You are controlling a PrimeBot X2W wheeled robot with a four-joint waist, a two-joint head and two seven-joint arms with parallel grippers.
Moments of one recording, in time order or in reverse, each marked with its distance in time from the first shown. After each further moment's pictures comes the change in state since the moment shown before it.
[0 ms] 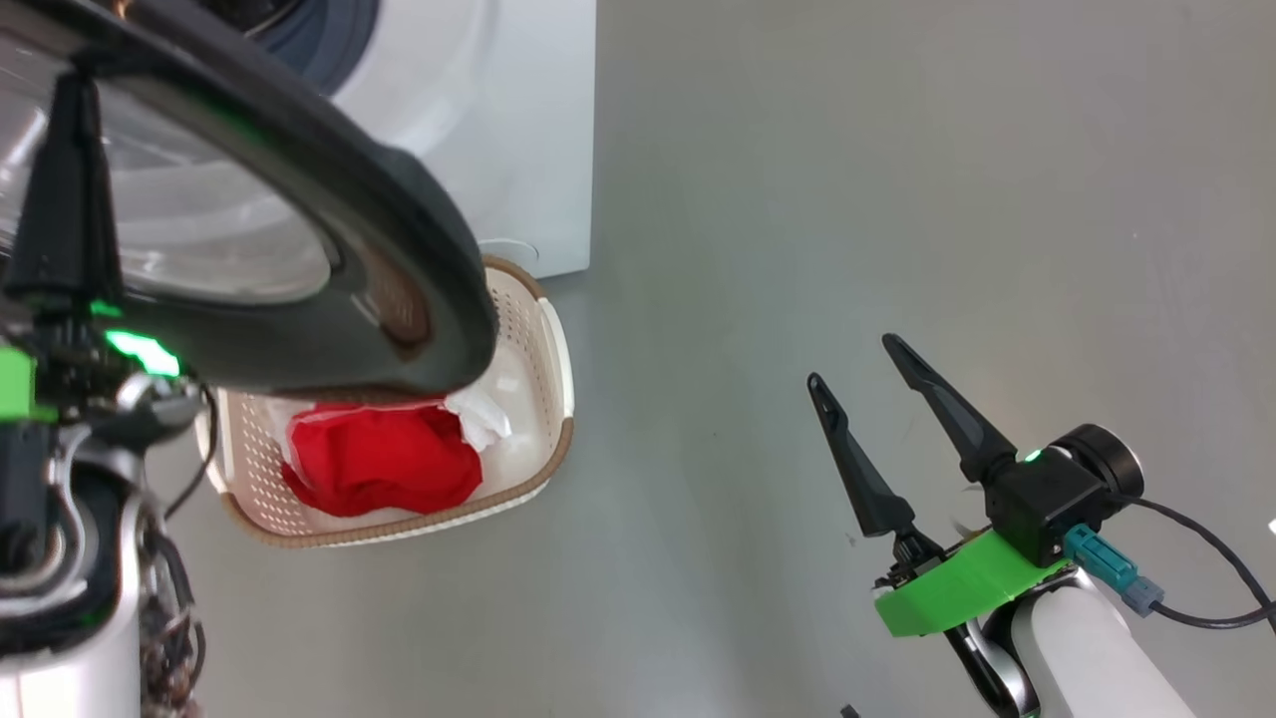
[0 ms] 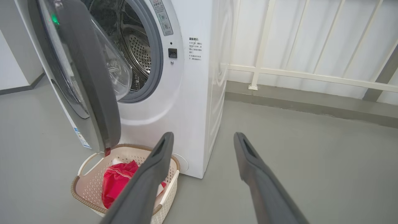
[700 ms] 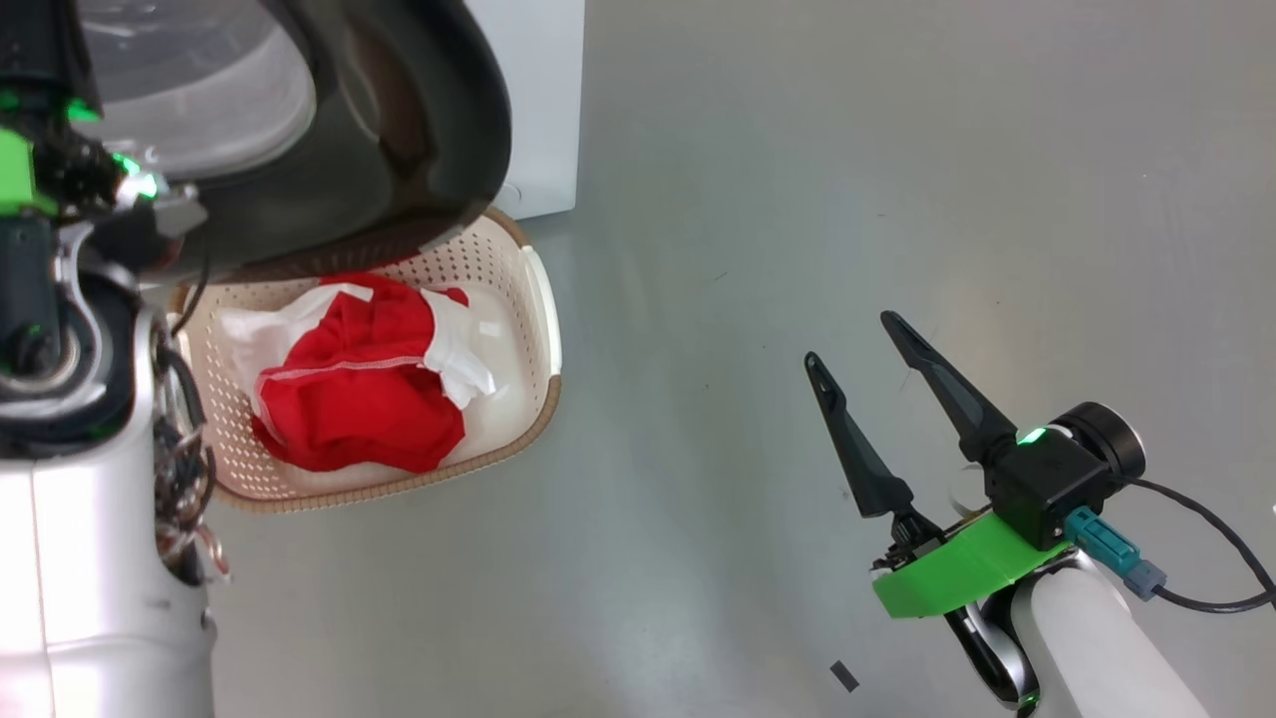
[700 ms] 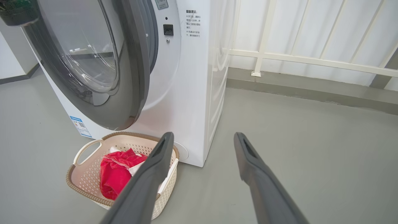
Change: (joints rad) left arm -0.304 -0.010 -0.055 0.263 0.085 -0.063 -0.085; right arm -0.033 -0.003 0.005 -0.001 0.000 0.000 0.000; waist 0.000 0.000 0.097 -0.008
